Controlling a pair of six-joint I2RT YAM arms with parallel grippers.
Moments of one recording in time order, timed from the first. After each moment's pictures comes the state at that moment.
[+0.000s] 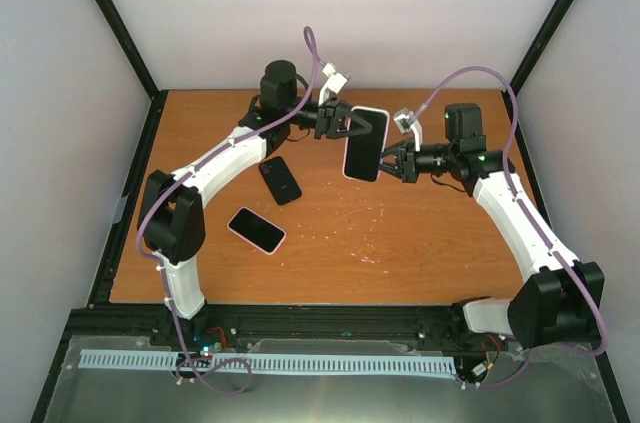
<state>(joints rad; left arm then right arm) -0.54 1.85 1.60 0.25 1.33 -0.54 0.21 1.32 1.18 -0.52 -1.08 -0.05</state>
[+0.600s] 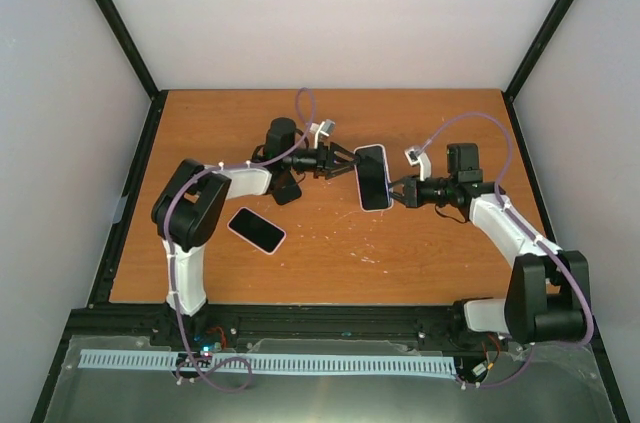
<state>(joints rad) -0.50 2.01 1.16 0.67 1.10 -1.08 0.11 1.30 0.79 -0.32 -0.96 0.03</state>
